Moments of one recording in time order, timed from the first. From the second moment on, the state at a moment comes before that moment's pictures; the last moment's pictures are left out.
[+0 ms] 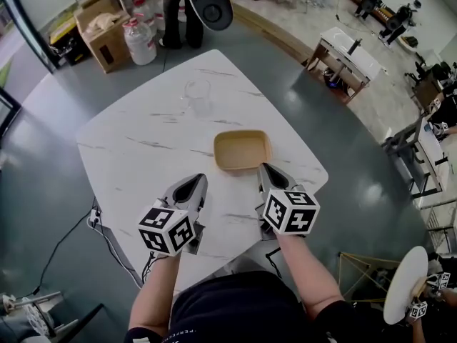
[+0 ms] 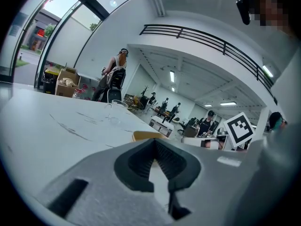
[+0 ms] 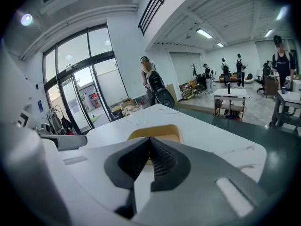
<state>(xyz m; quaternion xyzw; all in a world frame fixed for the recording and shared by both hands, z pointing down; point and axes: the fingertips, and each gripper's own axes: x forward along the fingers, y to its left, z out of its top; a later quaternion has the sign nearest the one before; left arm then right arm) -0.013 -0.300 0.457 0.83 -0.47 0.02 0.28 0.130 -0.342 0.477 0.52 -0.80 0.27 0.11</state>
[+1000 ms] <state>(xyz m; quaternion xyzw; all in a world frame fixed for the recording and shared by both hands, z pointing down) -0.064 -0.235 0.448 0.81 -0.51 0.04 0.27 0.050 -0.259 0.443 0.45 -0.85 0.23 0.11</state>
